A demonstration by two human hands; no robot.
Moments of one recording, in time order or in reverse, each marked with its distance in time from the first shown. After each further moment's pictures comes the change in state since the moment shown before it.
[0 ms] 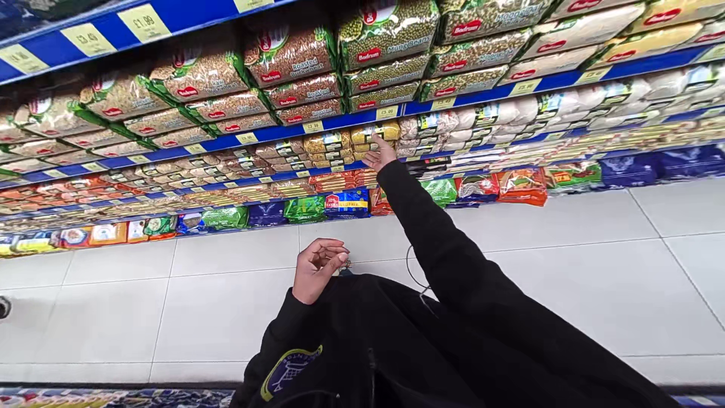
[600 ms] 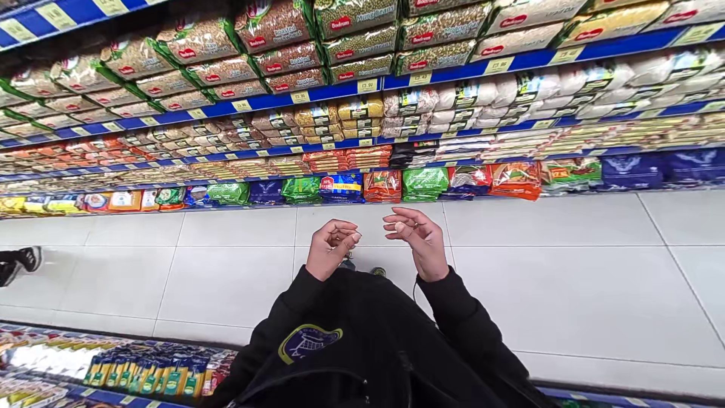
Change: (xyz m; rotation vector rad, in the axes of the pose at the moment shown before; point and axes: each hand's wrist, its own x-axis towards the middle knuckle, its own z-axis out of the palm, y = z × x) left_hand -0.059 -0.008 0.126 0.129 0.025 -0.010; right_hand -0.296 0.035 -0.246 -0.245 -0.608 -0.542
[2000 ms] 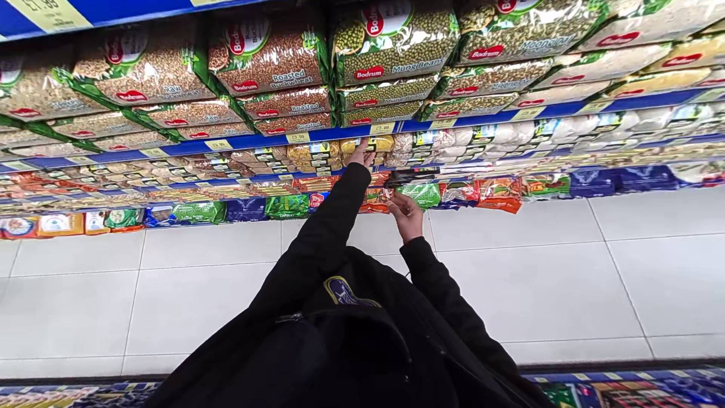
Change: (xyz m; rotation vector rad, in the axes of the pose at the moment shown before) left_hand 0.432 -0.133 0.000 -0.756 0.588 -0.780; right_hand 0.230 0.127 -0.034 -0.471 0.415 0.178
